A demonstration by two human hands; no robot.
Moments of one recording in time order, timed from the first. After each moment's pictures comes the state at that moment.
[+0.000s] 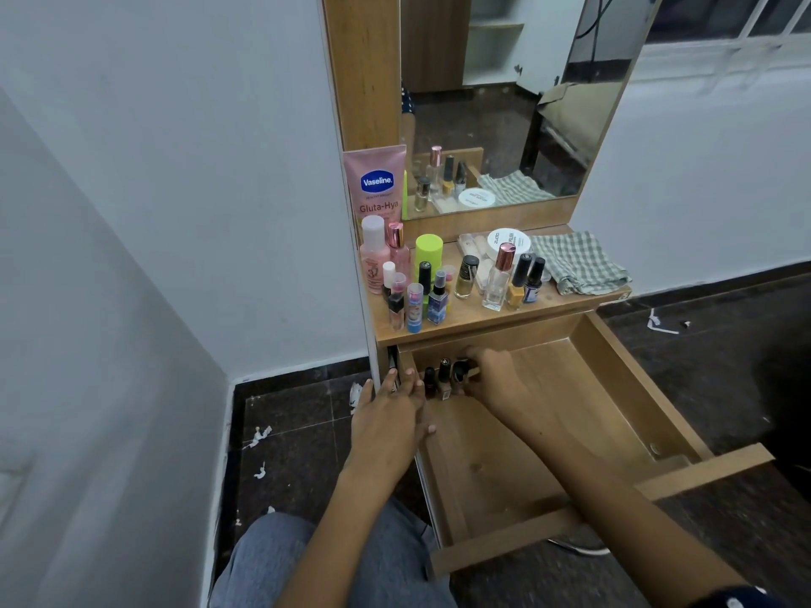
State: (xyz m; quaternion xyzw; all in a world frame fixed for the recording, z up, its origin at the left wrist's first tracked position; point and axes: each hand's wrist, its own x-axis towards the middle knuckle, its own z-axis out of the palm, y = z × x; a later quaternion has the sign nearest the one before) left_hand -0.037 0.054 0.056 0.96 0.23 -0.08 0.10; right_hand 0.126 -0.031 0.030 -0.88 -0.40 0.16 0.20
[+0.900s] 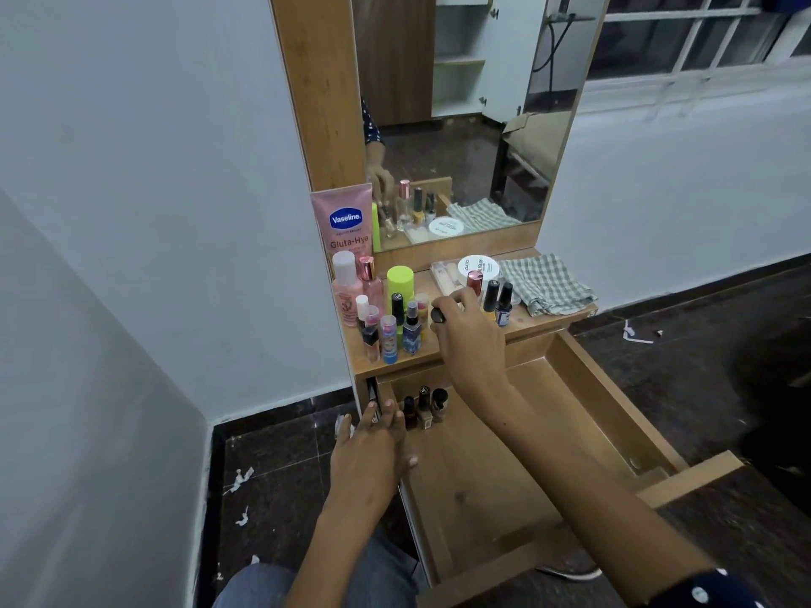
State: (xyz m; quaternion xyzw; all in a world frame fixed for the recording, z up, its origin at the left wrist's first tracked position) left_hand -0.035 0.056 0.057 0.96 0.23 -0.12 0.07; right_hand 0.122 0.000 0.099 -0.88 -0.38 -0.17 0.25
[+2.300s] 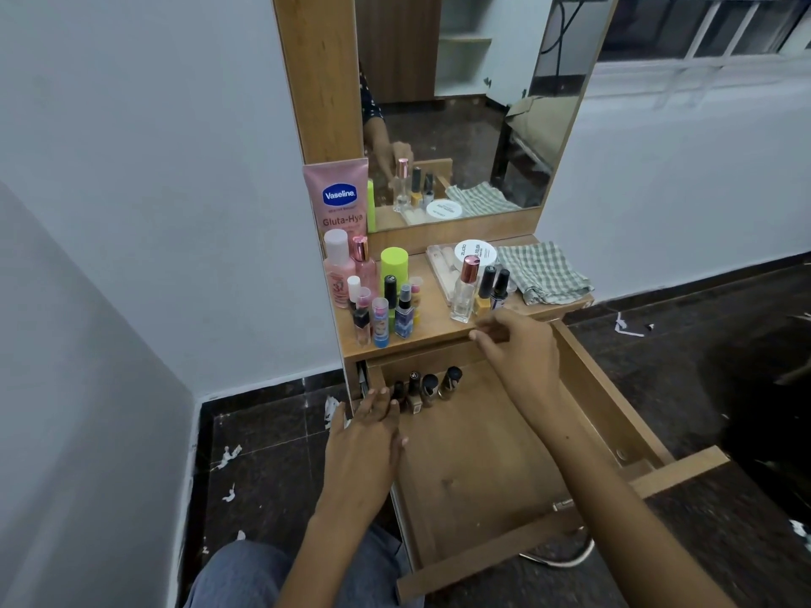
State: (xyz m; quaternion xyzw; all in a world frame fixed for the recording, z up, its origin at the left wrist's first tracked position) left_hand -0.041 0.041 0.047 0.96 0.24 0.00 0.12; right_hand 0.144 -0.064 0.089 -0.86 -0.31 -0.07 0.39
